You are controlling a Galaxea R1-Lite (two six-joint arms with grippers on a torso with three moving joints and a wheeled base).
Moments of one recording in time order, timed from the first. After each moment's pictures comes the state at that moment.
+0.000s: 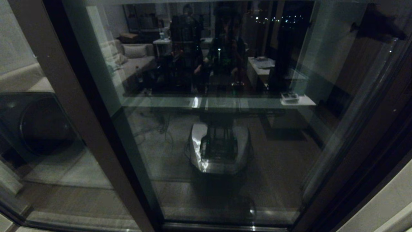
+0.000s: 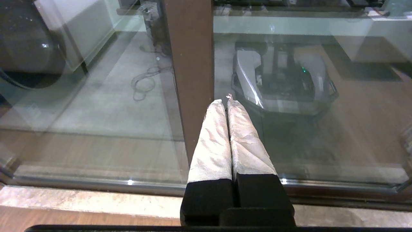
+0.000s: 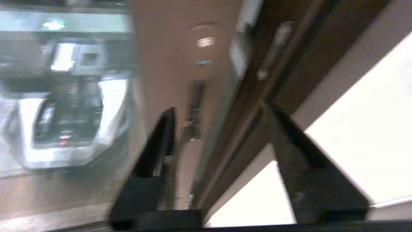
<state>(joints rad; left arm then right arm) 0.00 0.00 0.00 0.01 0.00 0.02 -0.64 1.49 -1.63 0.31 0.35 -0.24</state>
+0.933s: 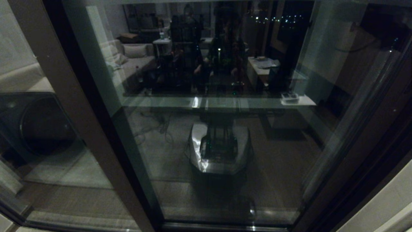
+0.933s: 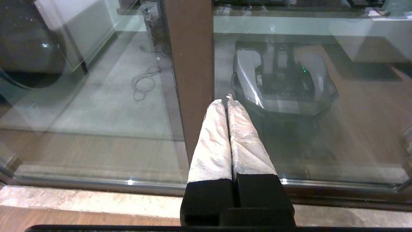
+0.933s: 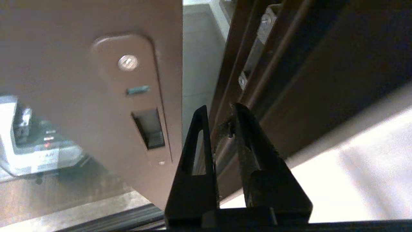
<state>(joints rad) 0.00 0.00 0.00 0.01 0.00 0.02 -0.62 1.73 -1.84 0.39 0.26 -0.19</state>
